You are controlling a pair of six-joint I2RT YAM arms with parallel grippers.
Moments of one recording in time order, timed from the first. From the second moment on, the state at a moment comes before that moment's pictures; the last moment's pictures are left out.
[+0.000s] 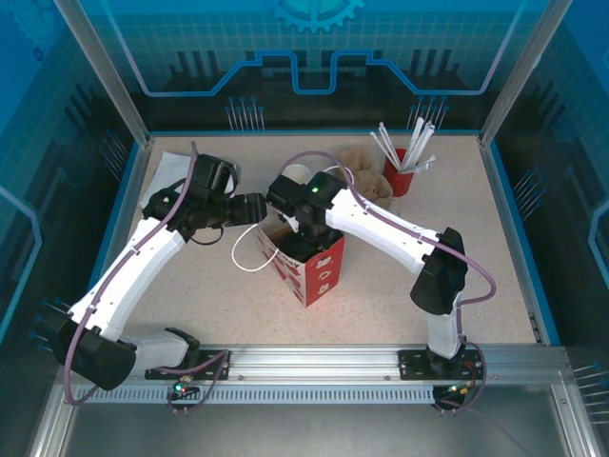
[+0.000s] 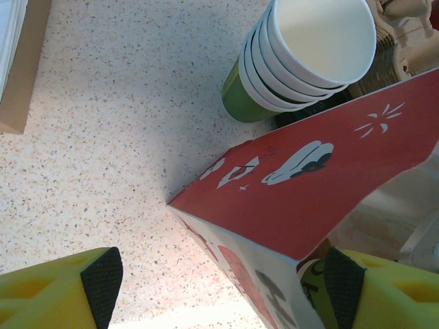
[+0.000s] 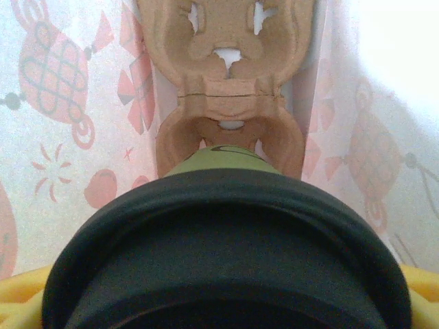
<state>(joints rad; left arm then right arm) -0.37 1.26 1.31 -0.96 0.03 -0.50 0.93 1.93 1.91 -1.44 0.02 0.32</state>
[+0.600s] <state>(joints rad) -0.37 1.27 1.32 -0.96 0.01 -0.50 0.93 1.93 1.87 -1.41 0.02 0.32</state>
